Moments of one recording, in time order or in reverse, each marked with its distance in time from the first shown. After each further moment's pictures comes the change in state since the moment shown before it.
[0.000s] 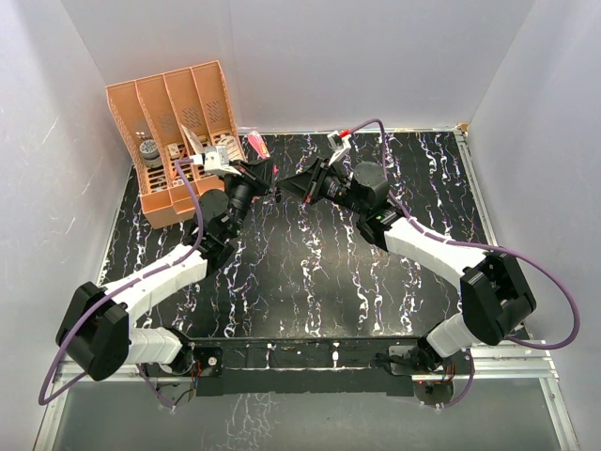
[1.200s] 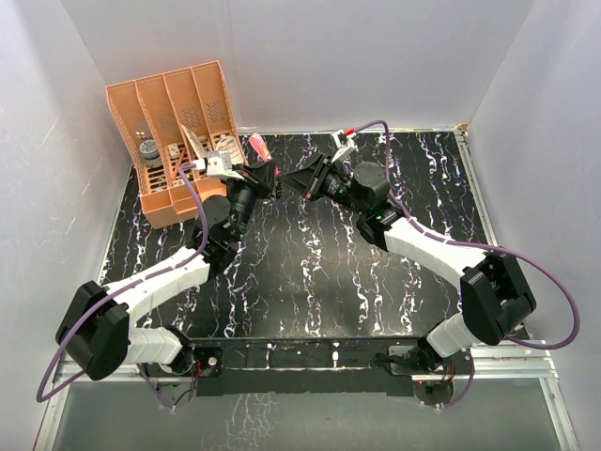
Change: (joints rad) left arm -0.043 0.000 -0.026 0.067 -0.049 0.052; right arm 0.000 0.000 0.000 0.006 0.079 0.085
